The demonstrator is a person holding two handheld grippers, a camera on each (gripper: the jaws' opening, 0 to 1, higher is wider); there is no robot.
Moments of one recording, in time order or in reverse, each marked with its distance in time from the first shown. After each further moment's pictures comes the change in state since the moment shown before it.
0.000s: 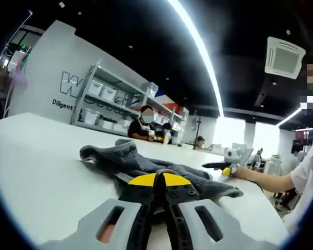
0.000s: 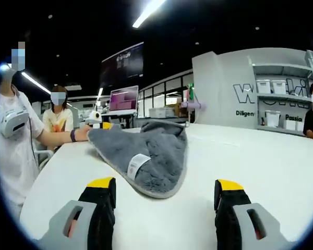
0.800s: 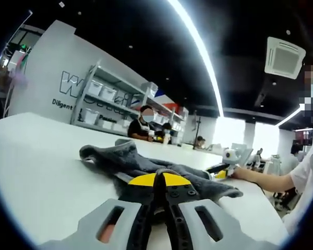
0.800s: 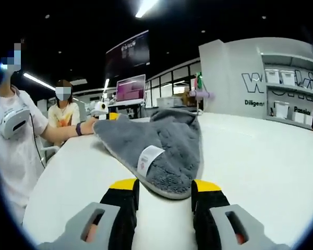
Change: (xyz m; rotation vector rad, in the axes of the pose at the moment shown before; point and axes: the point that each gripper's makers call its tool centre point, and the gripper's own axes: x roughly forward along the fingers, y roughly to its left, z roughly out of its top) left arm 0.001 -0.005 0.000 -0.002 0.000 -0.002; right arm 0.015 0.017 -0.009 0.030 0.070 0.058
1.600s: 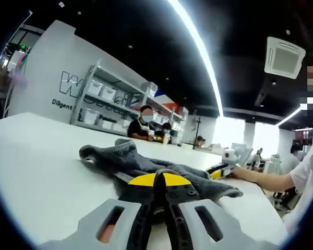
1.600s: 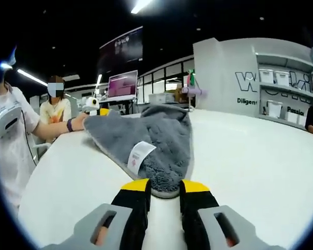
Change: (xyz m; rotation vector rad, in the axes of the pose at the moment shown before) left arm 0.000 0.003 0.000 0.001 0.001 -0.001; right arm 0.003 -0.014 -0.007 -0.021 0.042 -0.071
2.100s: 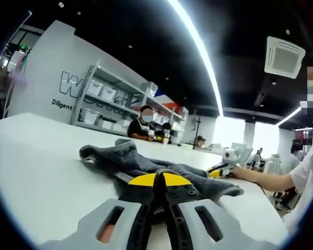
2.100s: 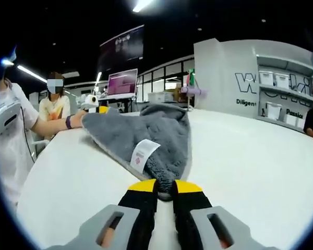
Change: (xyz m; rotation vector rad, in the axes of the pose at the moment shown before) left arm -0.001 0.001 -0.001 0.002 0.000 0.000; right arm -0.001 -0.003 -0.002 -0.020 0.009 -0.017
